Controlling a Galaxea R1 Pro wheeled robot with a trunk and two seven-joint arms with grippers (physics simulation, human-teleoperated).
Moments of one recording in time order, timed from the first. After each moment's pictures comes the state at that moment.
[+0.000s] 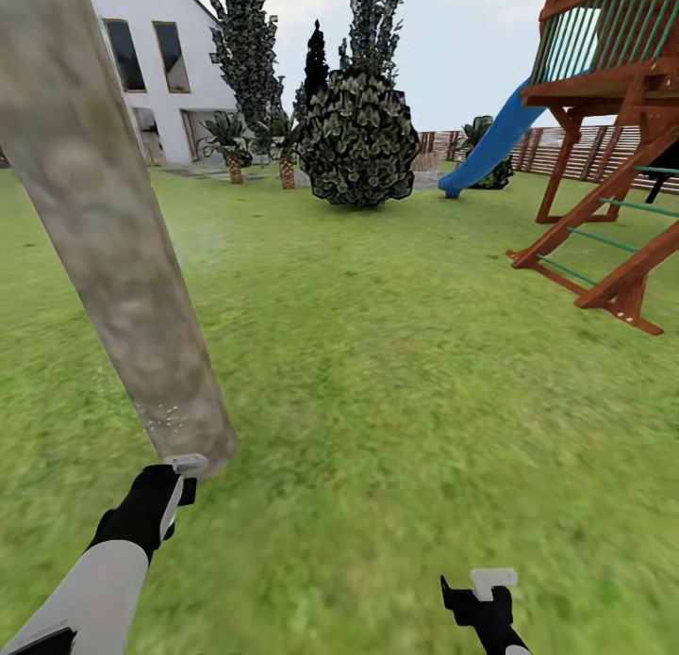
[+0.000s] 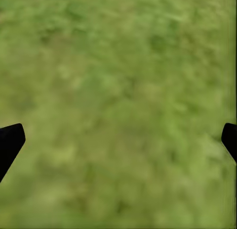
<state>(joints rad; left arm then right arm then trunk) -0.71 0.03 0.37 -0.65 -0.31 0.66 0.10 -0.51 -0.04 0.23 -0.04 -0.17 -0.48 -0.06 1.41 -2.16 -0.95</state>
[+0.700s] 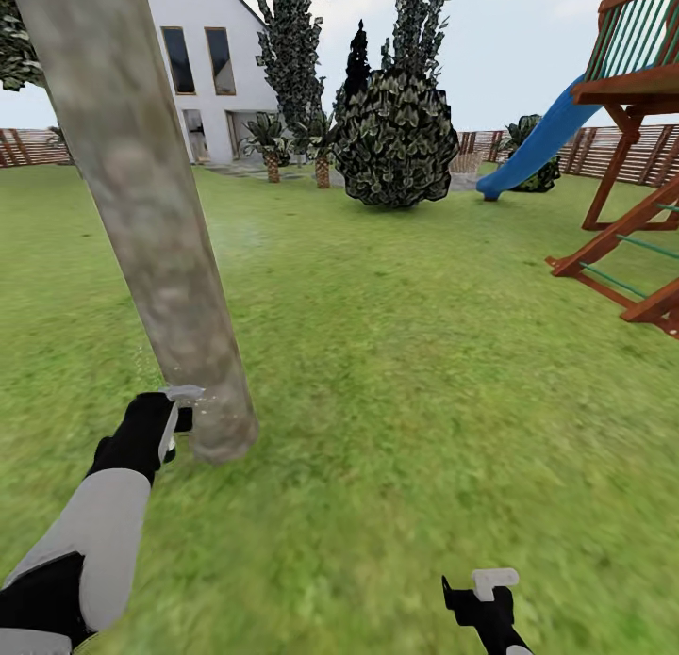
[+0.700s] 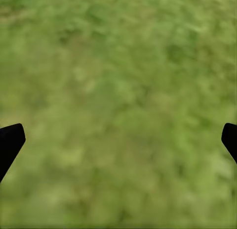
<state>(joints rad) -0.92 0.05 0.36 -0.73 -0.32 0.77 0.09 -0.51 -0.04 0.23 -0.04 -0.17 -0.48 -0.06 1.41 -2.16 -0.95</state>
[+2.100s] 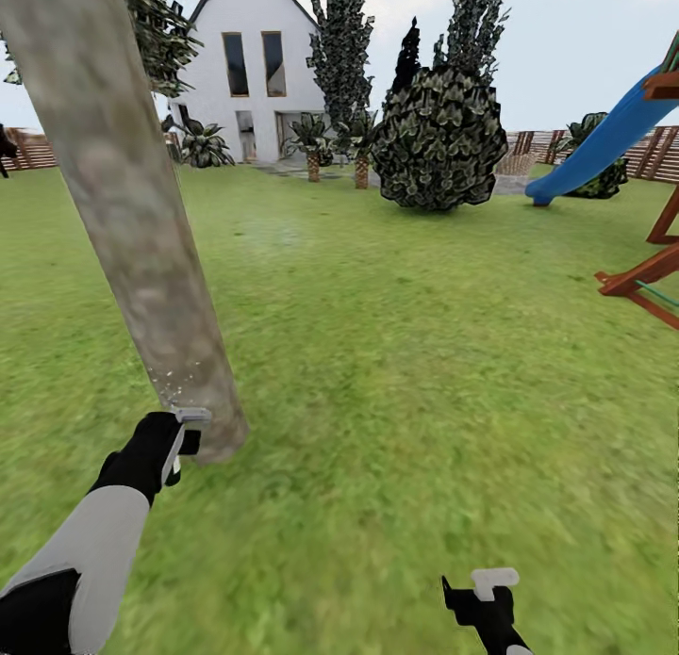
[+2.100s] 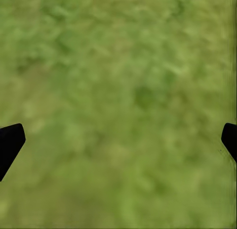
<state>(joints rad) -0.87 0.07 0.26 -0.66 -0.31 0.76 0.03 -0.51 -0.04 0.23 -0.04 -0.17 -0.48 -0.06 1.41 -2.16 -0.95</state>
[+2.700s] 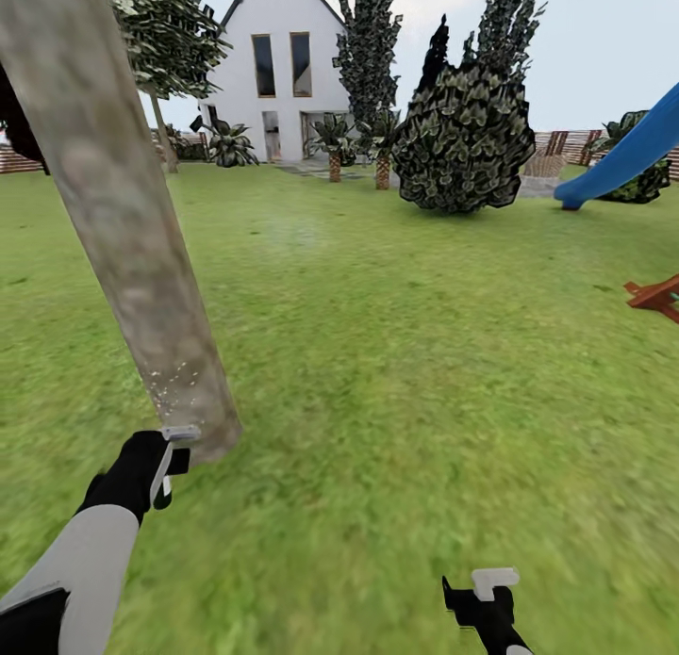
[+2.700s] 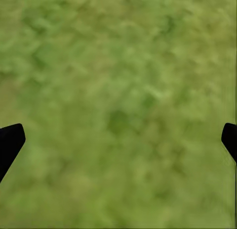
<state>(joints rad) -0.81 0.09 0.34 -0.66 -0.32 0.75 0.03 -0.51 -0.04 0.23 -0.04 -0.17 -0.48 -0.06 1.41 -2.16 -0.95</state>
